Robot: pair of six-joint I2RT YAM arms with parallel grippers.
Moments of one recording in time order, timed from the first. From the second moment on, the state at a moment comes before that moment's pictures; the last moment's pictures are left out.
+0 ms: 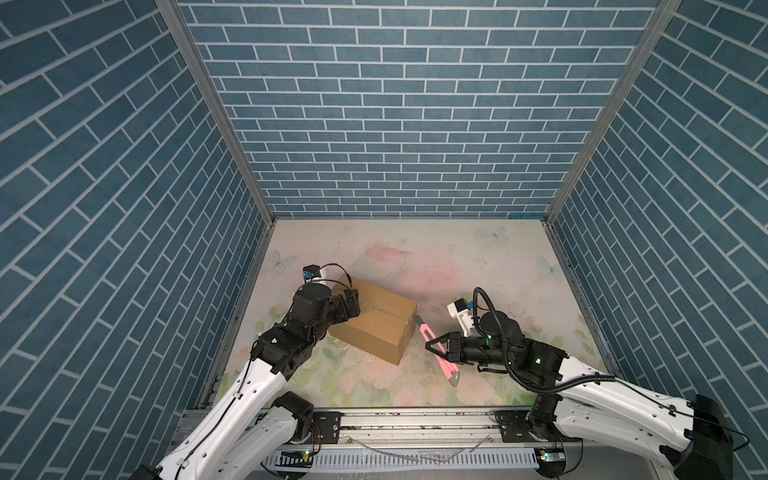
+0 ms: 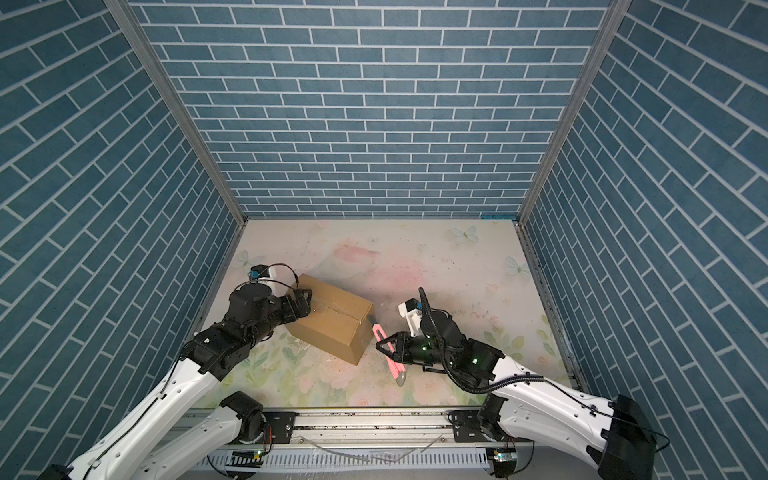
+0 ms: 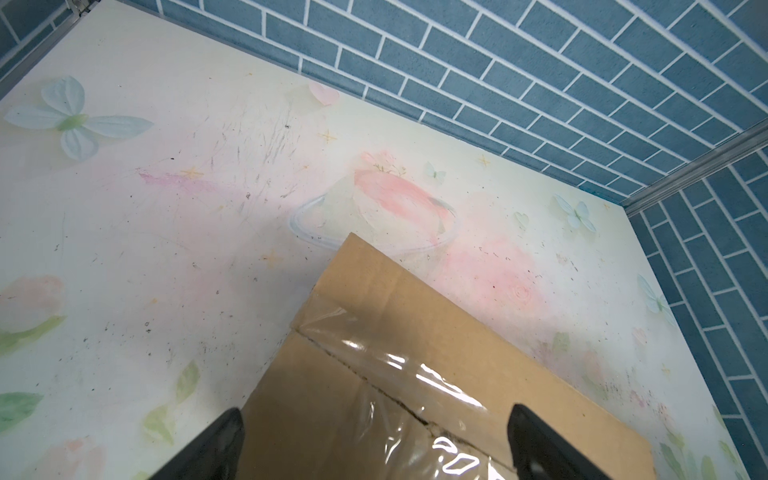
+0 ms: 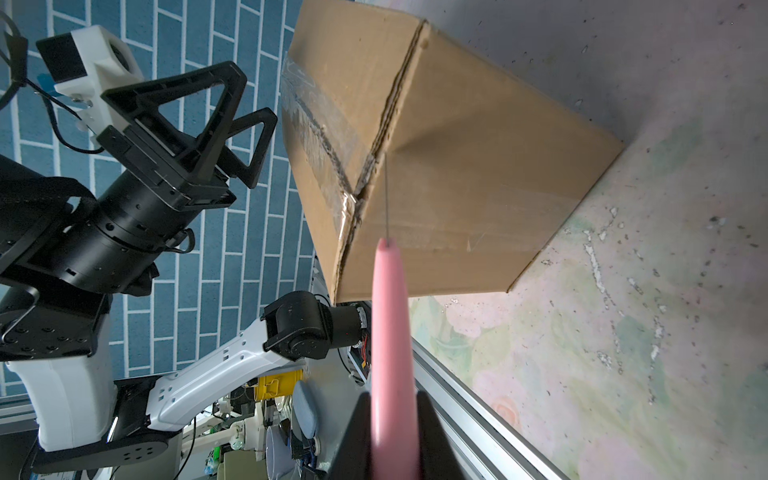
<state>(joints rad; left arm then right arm) -0.48 0.78 0.72 -0.52 -0.18 -0.60 1.01 0.88 0.54 -0.13 -0.33 1.09</state>
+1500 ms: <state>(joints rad) -0.47 0.74 0.67 -0.47 -0.15 -0.64 1.03 0.91 0.51 -0.01 -0.35 1.12</state>
